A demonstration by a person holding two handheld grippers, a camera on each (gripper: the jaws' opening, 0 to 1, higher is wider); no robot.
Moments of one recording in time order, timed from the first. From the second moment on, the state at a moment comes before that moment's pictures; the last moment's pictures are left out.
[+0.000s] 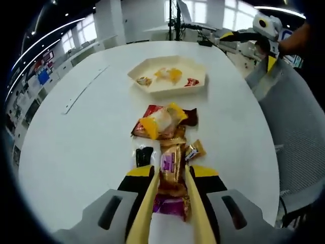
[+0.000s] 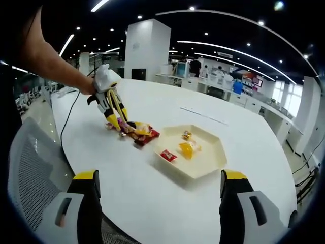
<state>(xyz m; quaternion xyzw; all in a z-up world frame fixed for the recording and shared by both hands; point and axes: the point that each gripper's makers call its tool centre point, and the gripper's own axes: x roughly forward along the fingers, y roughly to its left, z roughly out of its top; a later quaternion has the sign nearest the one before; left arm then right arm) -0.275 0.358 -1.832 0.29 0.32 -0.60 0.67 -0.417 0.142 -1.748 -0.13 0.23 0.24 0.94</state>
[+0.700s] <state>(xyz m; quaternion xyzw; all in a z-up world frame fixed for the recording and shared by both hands) -0.279 0.359 -1.813 0.27 0.33 -0.60 0.68 -0.417 0.142 -1.750 -0.13 0.23 0.24 0.93</state>
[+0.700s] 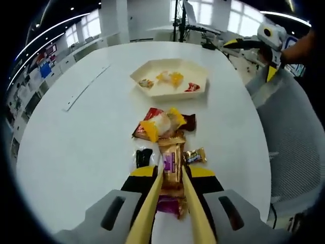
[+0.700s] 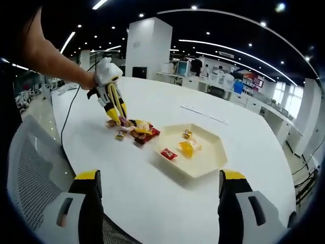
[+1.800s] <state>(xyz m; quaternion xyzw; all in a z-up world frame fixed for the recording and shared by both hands) -0.255 0.359 -1.713 0.25 0.33 -0.58 0.70 -0.417 0.142 -1.743 -0.13 0.22 0.24 0.94</state>
